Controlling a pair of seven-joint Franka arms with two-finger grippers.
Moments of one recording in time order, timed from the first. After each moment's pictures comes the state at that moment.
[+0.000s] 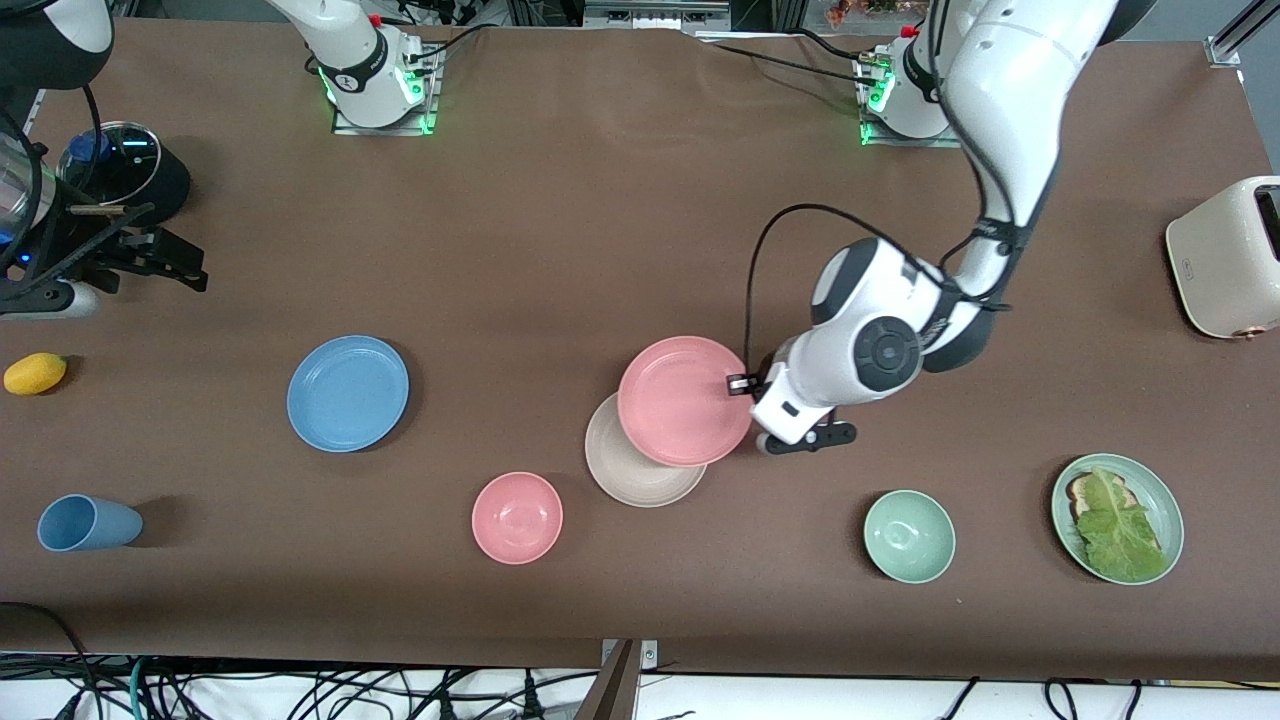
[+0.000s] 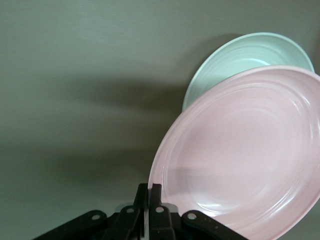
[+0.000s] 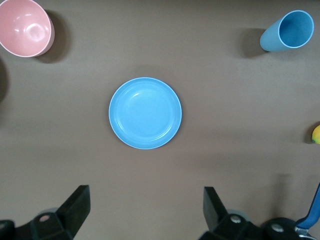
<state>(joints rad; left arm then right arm) -0.24 0.73 -0.28 -1.41 -0.12 2.08 -0.59 0.05 0.12 -0.01 -1.53 -0.02 1.62 0.00</state>
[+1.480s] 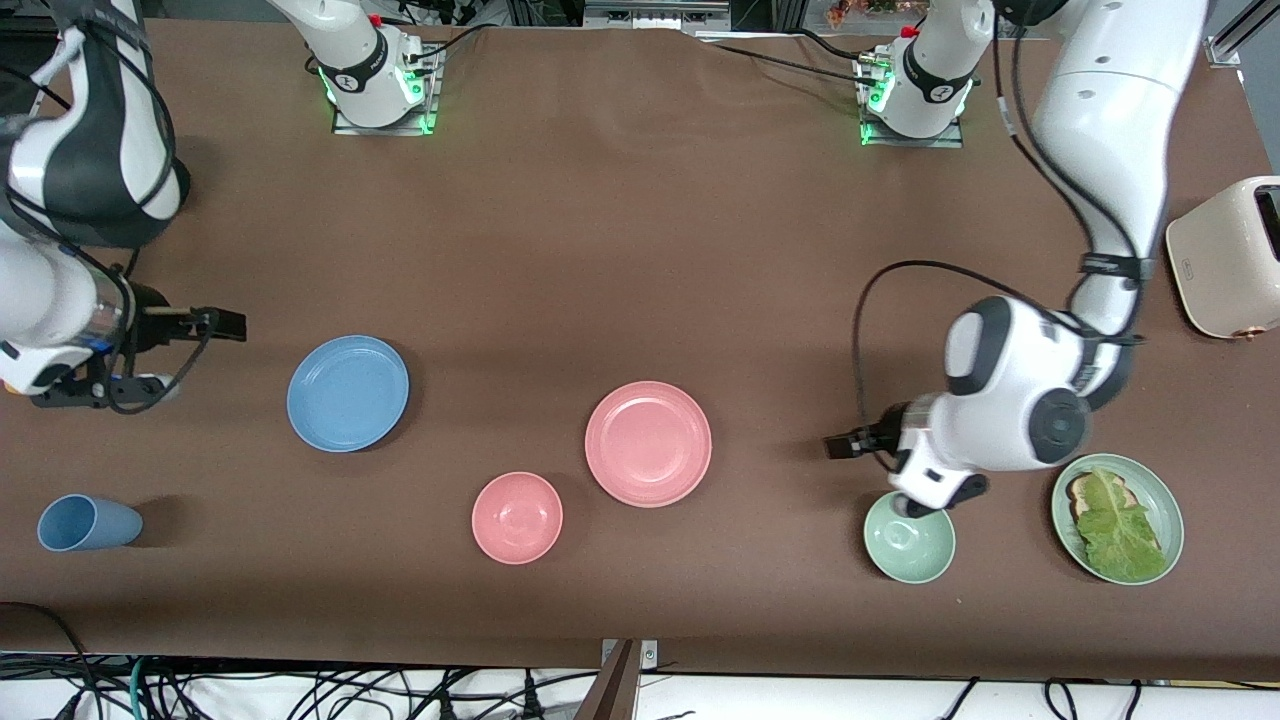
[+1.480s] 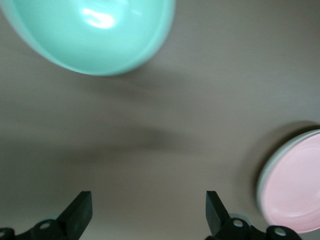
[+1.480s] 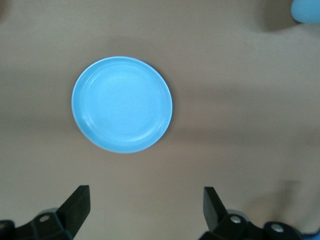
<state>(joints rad) 0.04 0.74 -0.26 -1.32 -0.10 1.89 -0.42 0.02 0.37 -0.01 -1.54 -0.06 1.71 -0.05</state>
